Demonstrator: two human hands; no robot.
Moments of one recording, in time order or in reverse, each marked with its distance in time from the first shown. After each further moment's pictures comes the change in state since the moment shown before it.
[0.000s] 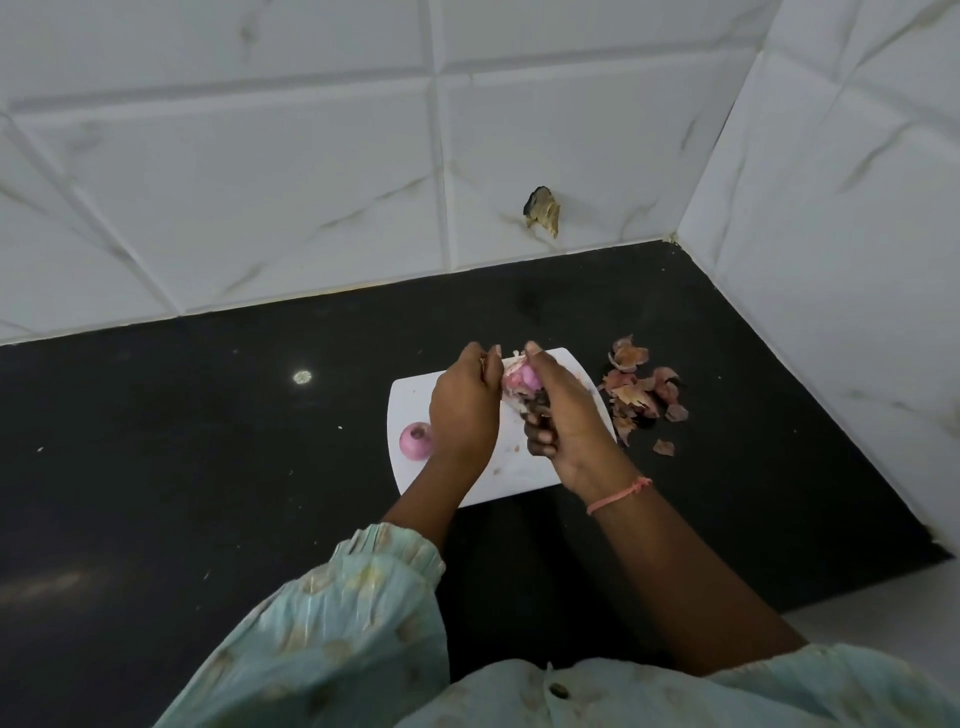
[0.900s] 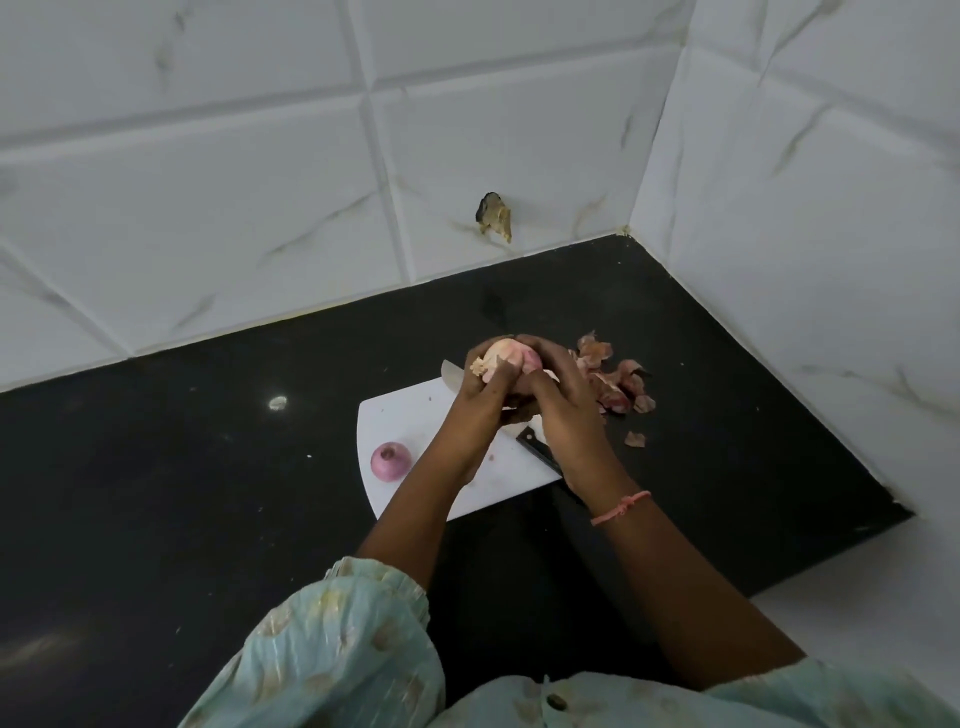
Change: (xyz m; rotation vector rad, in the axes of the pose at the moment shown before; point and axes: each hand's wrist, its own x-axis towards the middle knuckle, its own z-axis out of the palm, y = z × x) left_hand -0.003 0.023 0.016 -0.639 -0.560 -0.201; right_hand -0.009 -0.005 -0.027 -0.210 0.087 -0.534
